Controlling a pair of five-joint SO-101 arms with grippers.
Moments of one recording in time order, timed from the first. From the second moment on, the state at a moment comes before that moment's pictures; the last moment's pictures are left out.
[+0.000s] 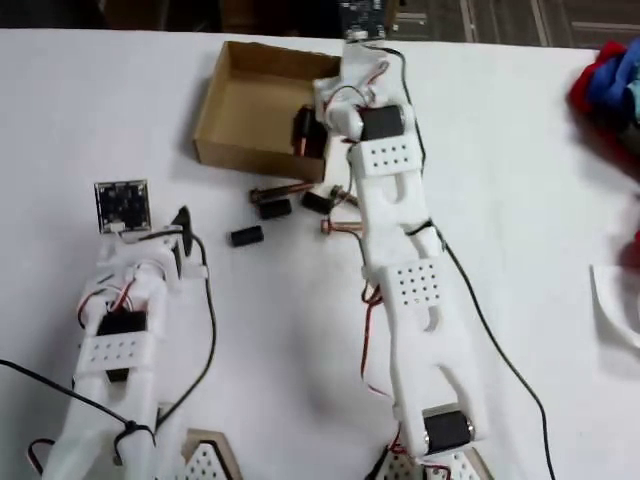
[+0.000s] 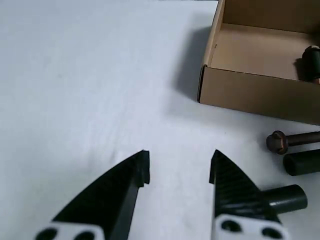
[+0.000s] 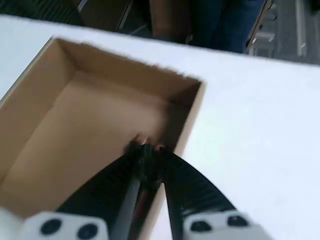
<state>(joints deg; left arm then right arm) -15.2 -43.7 79.0 3.8 -0.3 -18.4 70.6 -92.7 71.4 -0.7</state>
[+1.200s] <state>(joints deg) -15.3 -43.7 79.0 3.8 -0.3 -19.6 72.9 -93.5 81.2 -0.6</state>
